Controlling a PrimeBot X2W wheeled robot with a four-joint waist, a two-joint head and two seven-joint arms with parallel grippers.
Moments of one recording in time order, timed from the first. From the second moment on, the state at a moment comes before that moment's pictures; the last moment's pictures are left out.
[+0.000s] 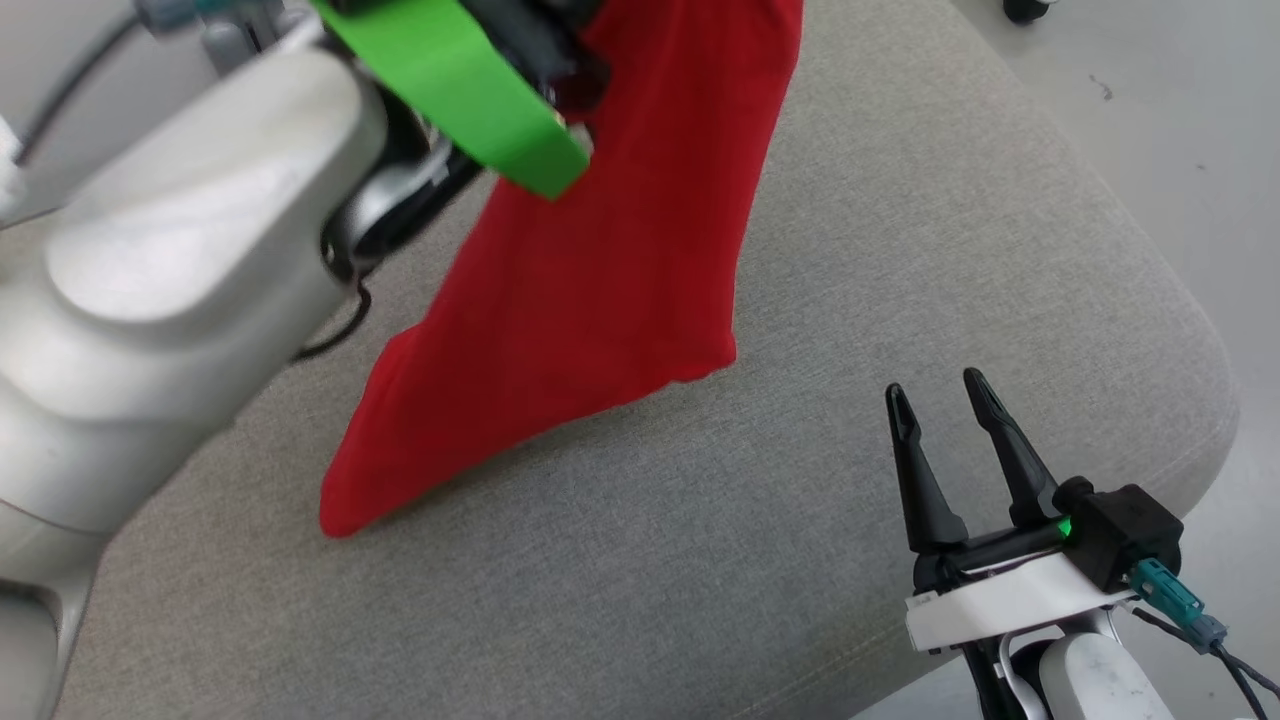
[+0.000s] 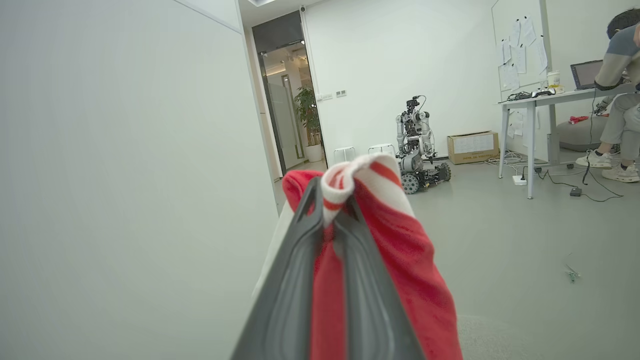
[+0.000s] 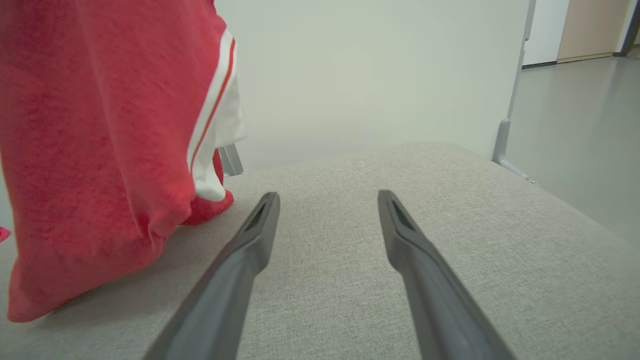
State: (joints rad) left arm -1.32 0.39 -1.04 0.25 -0.93 -0.13 -0.26; right arm -0.05 -0.05 0.15 0.02 0.21 0.13 -0.26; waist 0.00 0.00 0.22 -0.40
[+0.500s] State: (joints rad) left arm -0.95 0.43 -0.65 0.30 -1.00 -0.11 -0.26; right arm -0.04 -0.05 0.03 0.00 0.16 0.13 -0.26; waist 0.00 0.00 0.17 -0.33
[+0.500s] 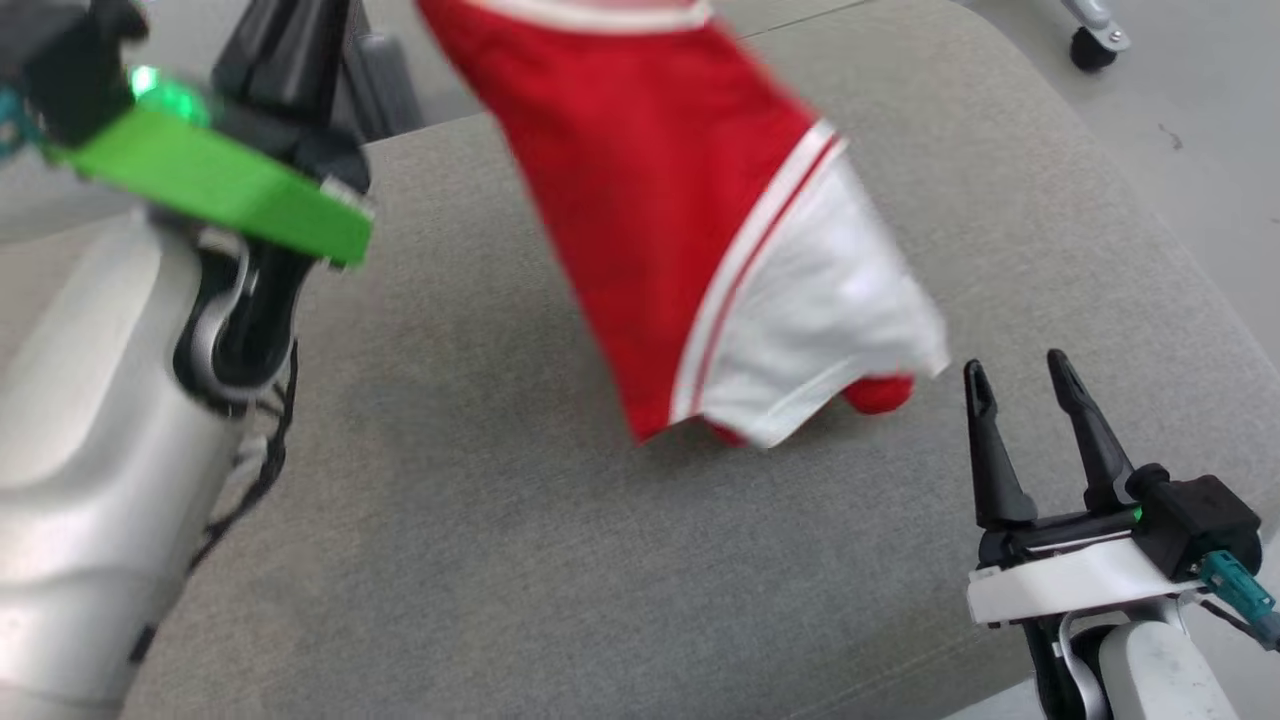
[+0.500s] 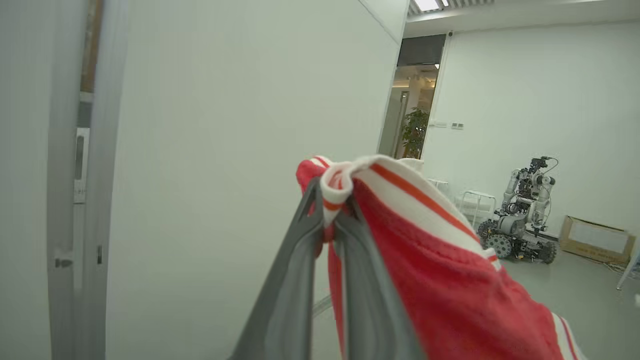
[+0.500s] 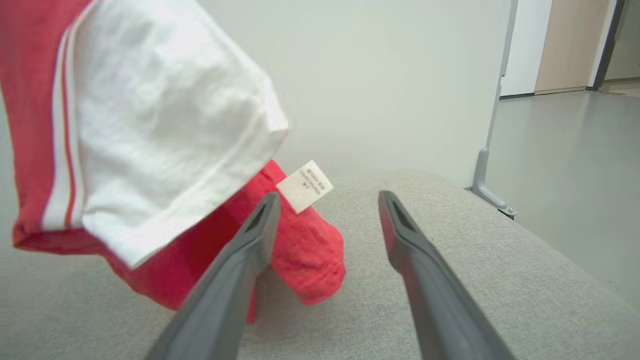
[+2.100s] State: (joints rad) left arm -0.08 0.44 -0.22 -0.11 -0.70 0.19 -0.07; right arm 0.02 -0.05 0.03 0.00 0.12 0.13 -0.26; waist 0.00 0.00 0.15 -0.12
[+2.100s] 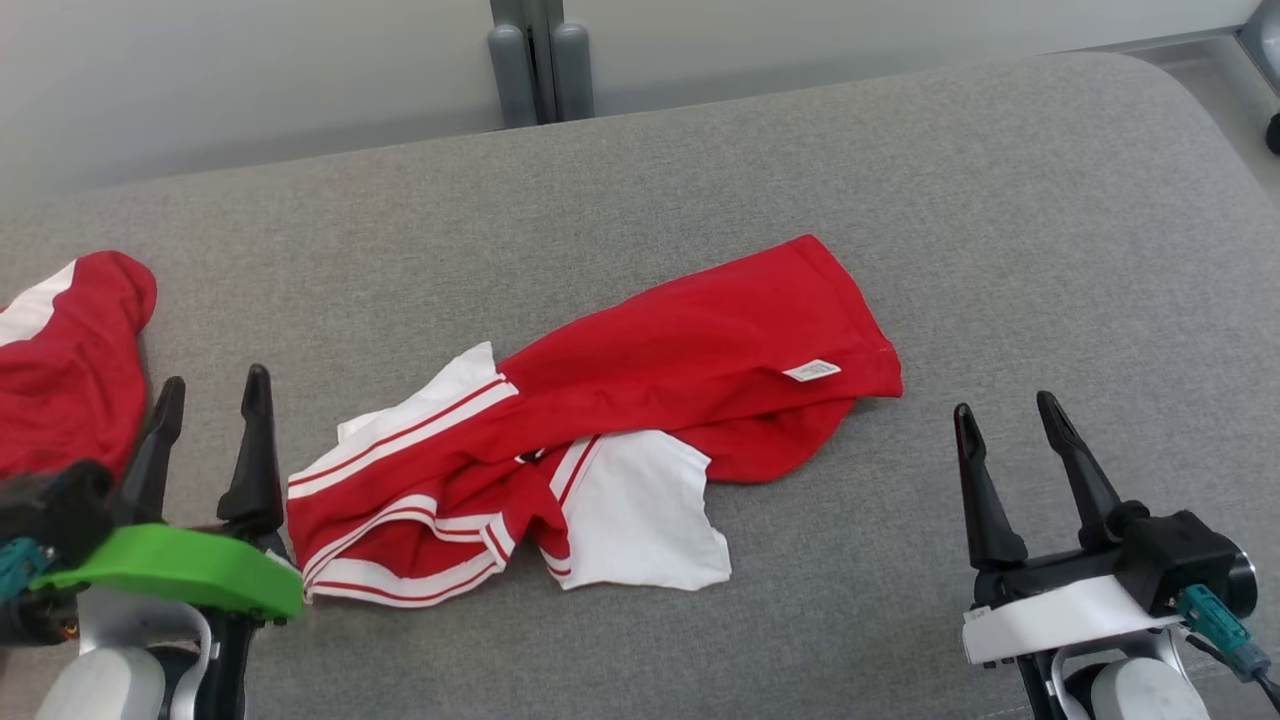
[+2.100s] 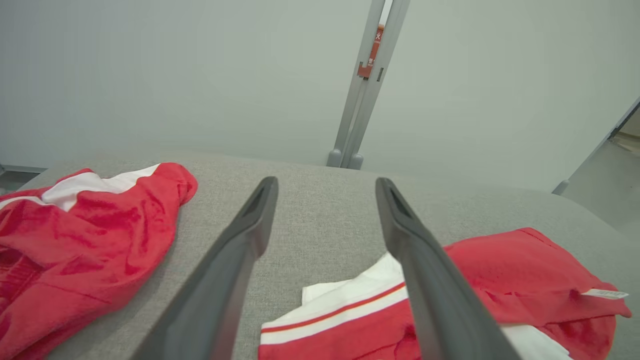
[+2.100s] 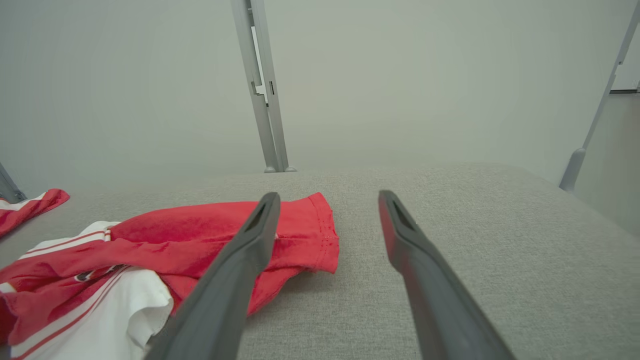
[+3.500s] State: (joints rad) left arm -0.49 0.42 -0.51 0.66 -0.58 -0.05 0.11; right arm -0.04 -0.05 0.05 -0.01 0.12 0.13 -0.26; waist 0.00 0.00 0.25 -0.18
